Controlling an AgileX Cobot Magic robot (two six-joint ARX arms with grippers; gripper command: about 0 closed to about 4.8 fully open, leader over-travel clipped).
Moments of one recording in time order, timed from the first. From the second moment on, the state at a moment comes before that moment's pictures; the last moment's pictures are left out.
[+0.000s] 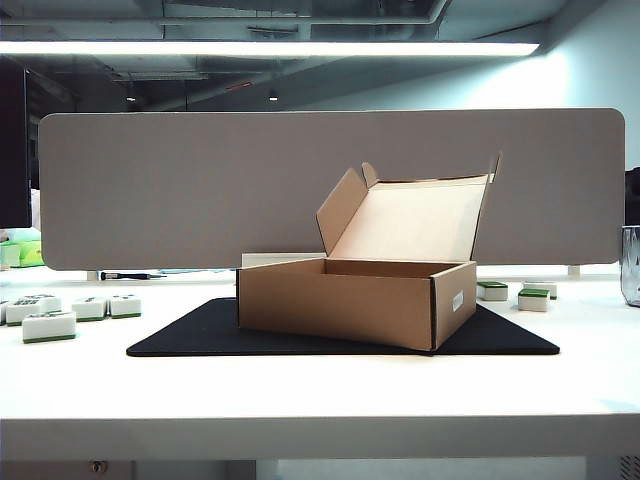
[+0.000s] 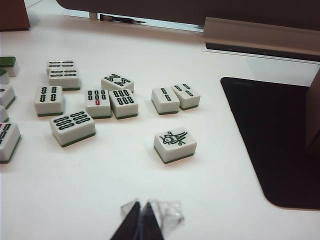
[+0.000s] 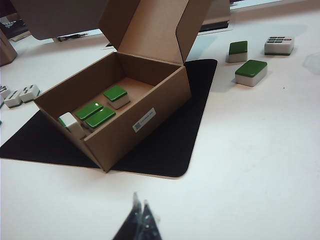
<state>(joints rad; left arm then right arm) -0.01 0.00 0.00 -0.17 0.01 -0.09 0.01 0.01 0.13 -0.33 -0.36 0.19</state>
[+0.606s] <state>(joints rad) -0.01 0.00 0.00 -0.17 0.01 -0.09 0.01 0.01 0.05 -0.20 -0.04 0.40</state>
